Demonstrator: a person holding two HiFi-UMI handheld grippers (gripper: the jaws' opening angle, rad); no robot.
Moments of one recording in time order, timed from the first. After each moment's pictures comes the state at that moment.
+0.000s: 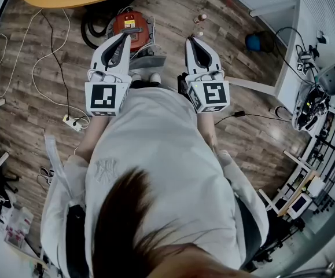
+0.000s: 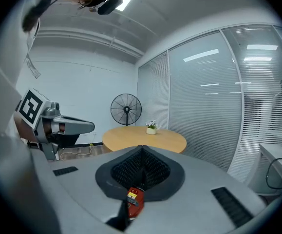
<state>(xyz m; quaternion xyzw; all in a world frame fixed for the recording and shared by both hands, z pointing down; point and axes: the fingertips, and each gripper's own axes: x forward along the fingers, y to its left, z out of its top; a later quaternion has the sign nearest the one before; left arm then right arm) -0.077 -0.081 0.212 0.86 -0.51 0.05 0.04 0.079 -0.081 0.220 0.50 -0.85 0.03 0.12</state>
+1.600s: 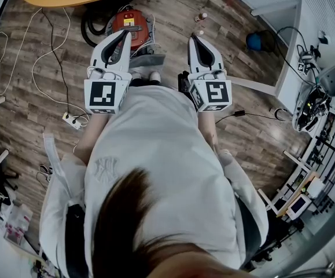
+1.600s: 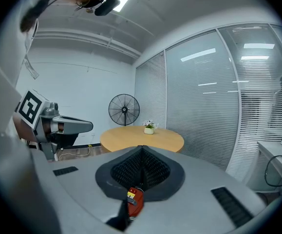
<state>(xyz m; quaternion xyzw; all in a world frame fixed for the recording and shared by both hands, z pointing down) -0.064 -0.086 0.209 0.86 -0.50 0.05 0.04 0.098 -0.085 0.220 0.51 -0.85 0.04 0.11</state>
